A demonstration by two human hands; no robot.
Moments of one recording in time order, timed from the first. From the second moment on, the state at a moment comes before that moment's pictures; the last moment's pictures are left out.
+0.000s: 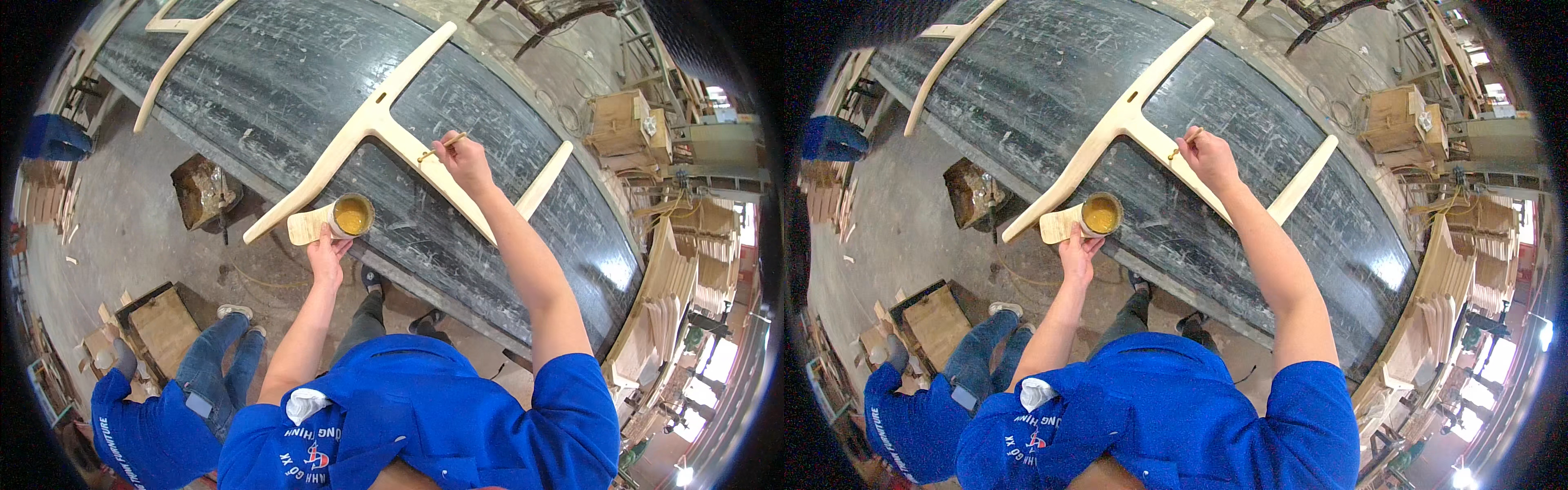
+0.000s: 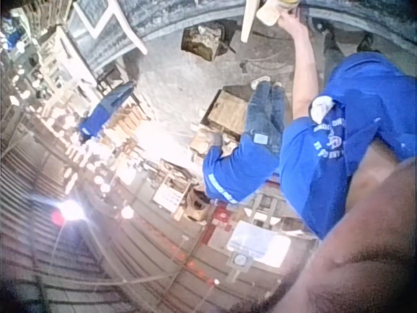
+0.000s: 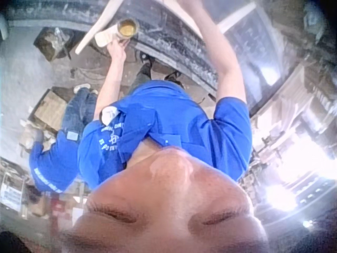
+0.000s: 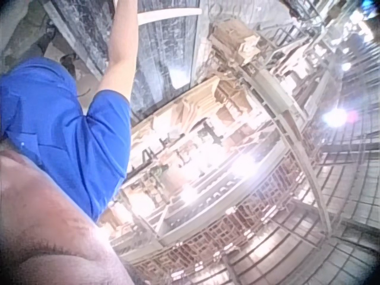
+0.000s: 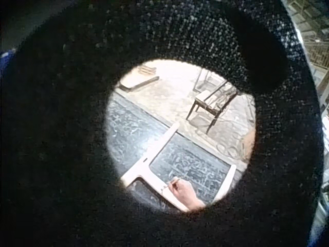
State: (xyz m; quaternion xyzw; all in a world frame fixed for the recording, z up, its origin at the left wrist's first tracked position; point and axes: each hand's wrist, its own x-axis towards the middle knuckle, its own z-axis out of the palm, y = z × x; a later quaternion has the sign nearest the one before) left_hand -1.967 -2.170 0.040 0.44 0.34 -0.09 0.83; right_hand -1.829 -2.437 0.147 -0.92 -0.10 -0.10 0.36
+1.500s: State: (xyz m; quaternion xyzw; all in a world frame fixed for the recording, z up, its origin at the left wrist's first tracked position) left_hand -2.147 -2.236 0.069 0.43 0.41 0.10 0.80; right_hand -1.771 -2.500 0.196 -0.88 -0.34 0.21 0.26
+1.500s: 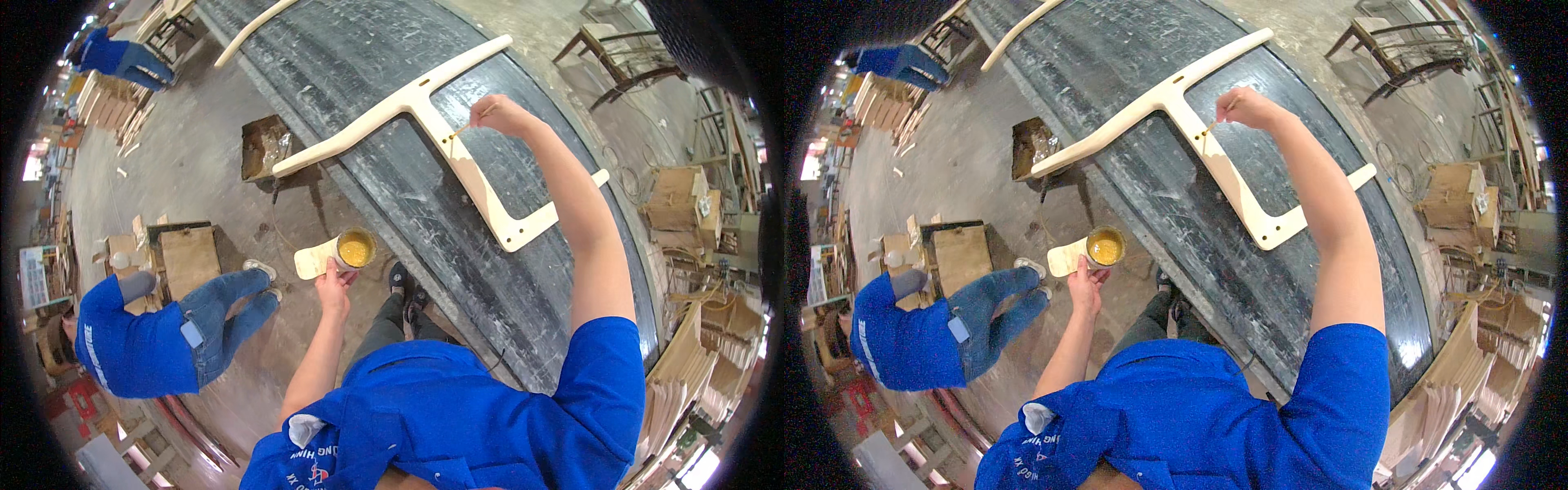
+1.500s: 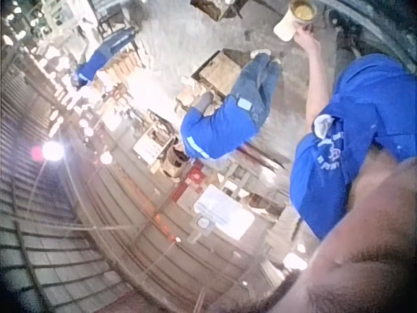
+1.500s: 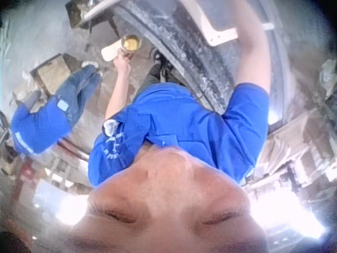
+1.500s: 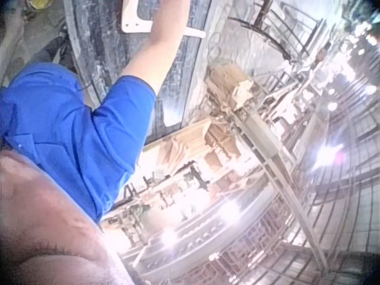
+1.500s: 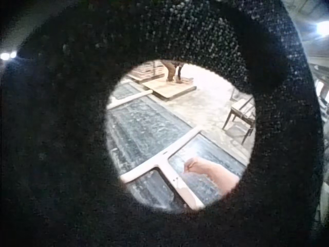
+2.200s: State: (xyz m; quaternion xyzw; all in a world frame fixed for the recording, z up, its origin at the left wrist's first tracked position) left_hand -2.290 -2.057 0.207 0.53 0.36 0.22 0.73; right_hand -2.032 -2.261 0.264 -0.53 -0.35 0.30 0.72
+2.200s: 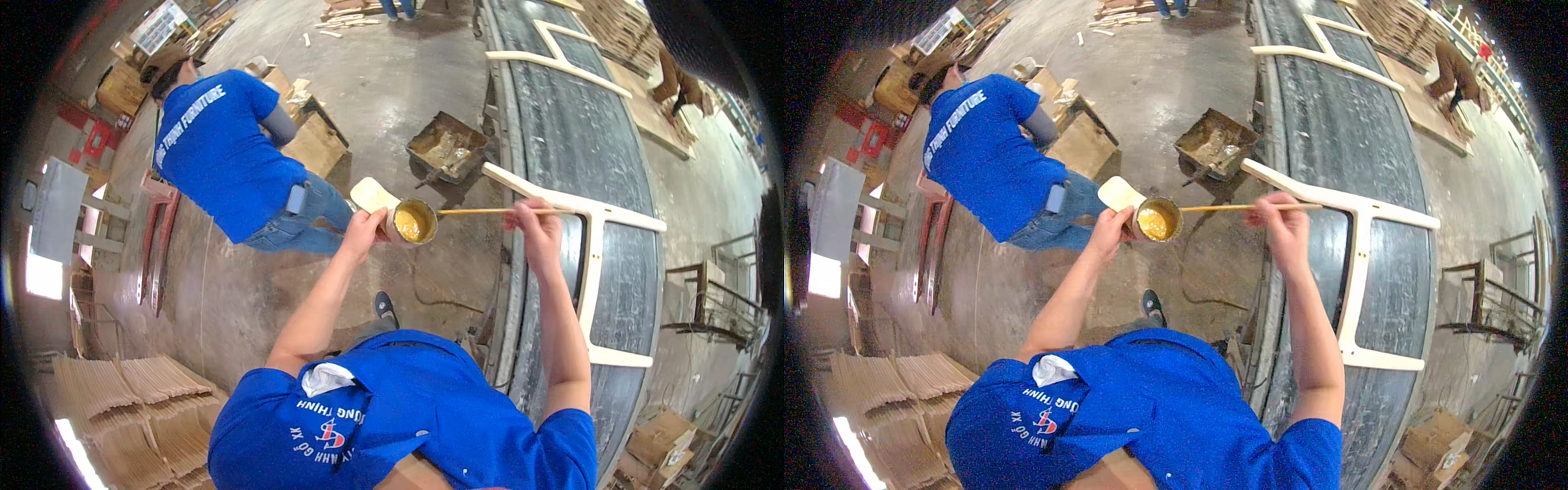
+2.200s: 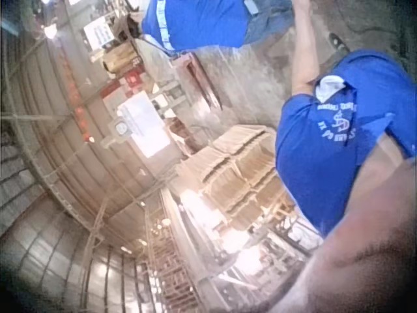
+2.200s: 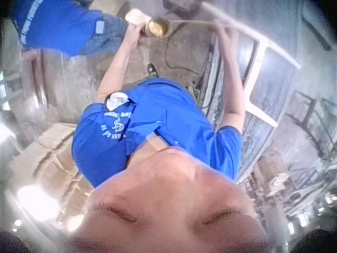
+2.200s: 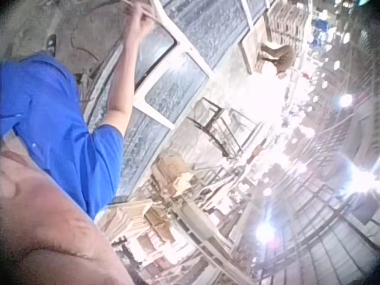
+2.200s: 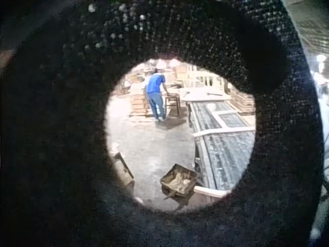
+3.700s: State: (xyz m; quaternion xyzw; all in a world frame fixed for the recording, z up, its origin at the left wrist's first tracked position) left_hand -3.027 -2.017 0.306 0.54 0.61 0.38 0.44; right_hand -2.744 -1.899 0.369 -0.02 -0.93 0.35 0.12
